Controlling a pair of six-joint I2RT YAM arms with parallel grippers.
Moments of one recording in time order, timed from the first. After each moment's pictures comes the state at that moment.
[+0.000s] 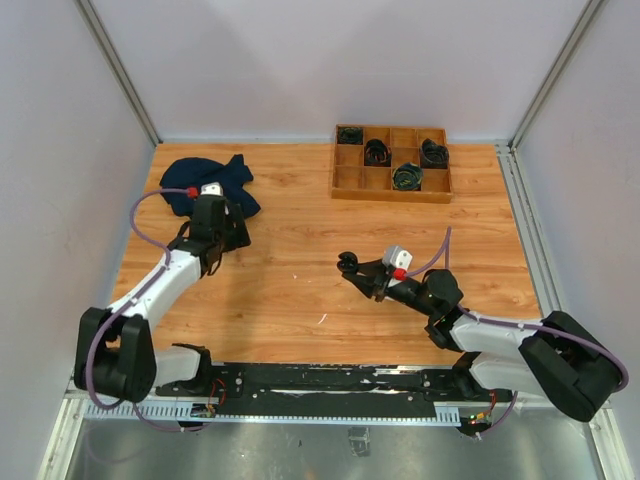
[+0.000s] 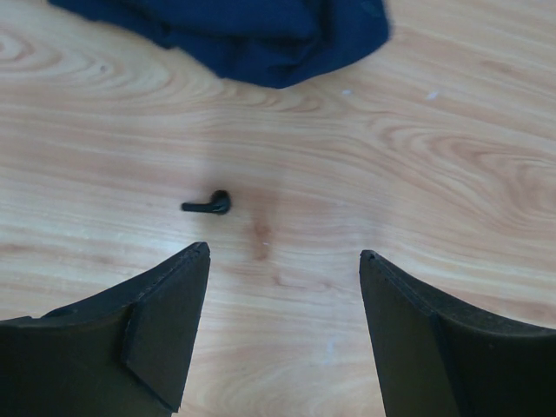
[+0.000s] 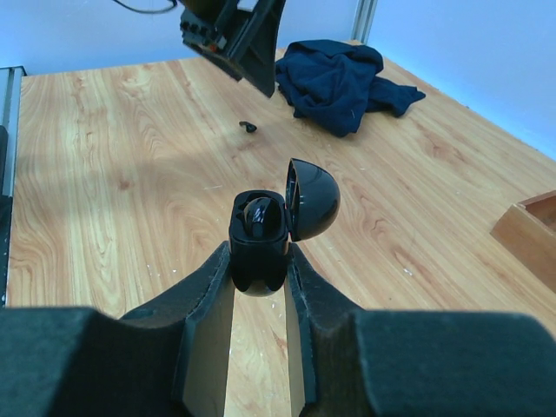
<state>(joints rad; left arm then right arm) -0.24 1.21 0.74 -0.22 -0.23 -0.38 0.71 1.18 0.17 1.13 -0.41 -0.04</state>
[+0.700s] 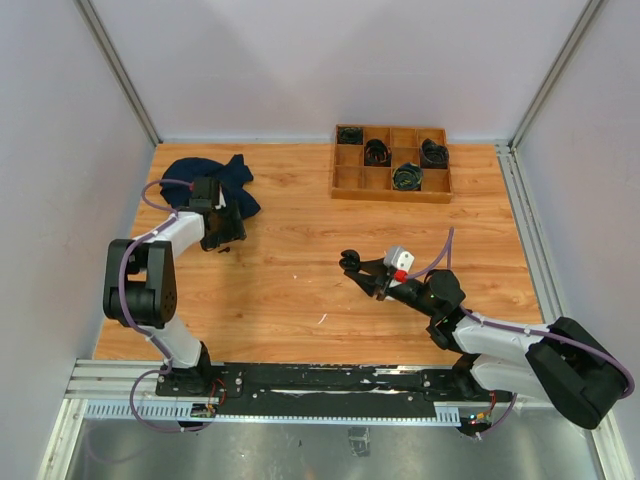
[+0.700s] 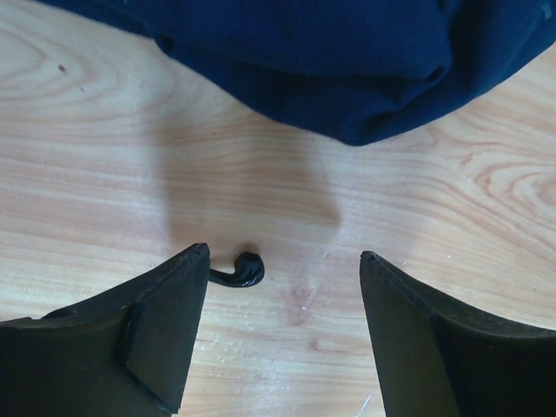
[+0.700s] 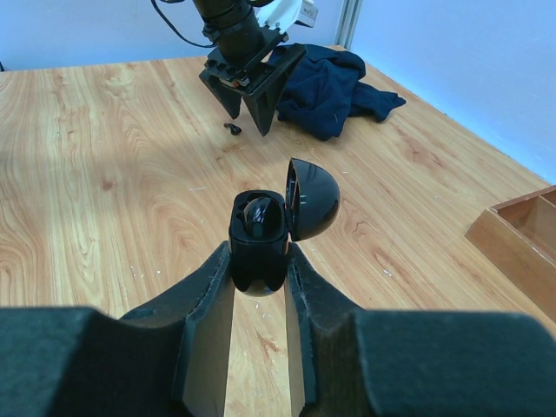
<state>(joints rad) -0.04 1.66 0.99 -0.32 -0.05 -0.33 0.71 1.13 0.17 1.08 -0.38 -0.09</state>
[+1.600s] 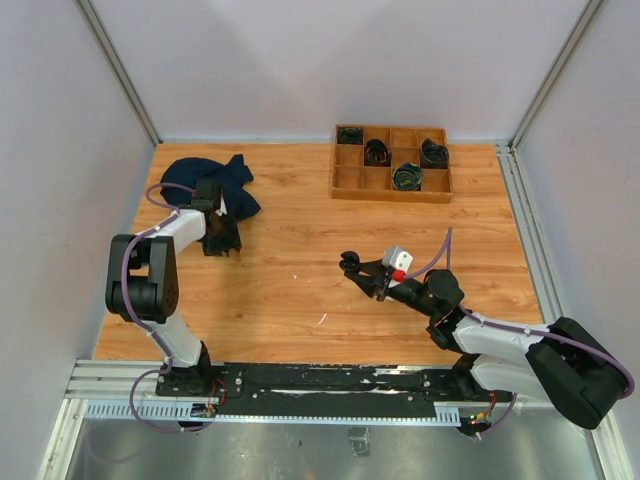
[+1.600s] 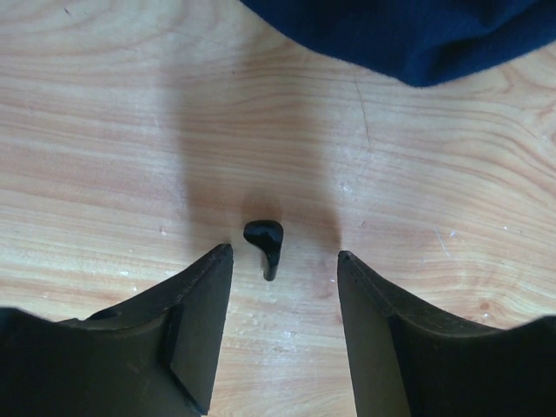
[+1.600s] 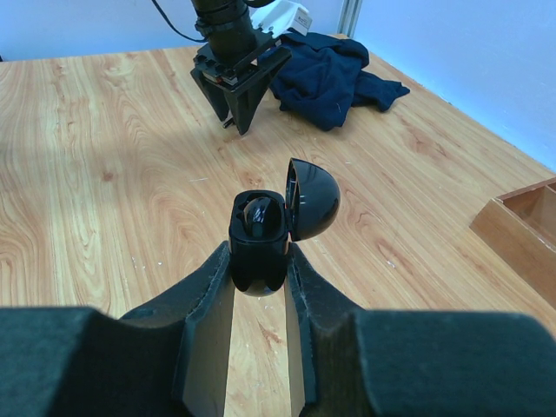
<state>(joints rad) -0.04 1.69 0.99 -0.44 -0.04 -0.32 0.71 1.13 0.17 1.06 -0.38 -0.09</state>
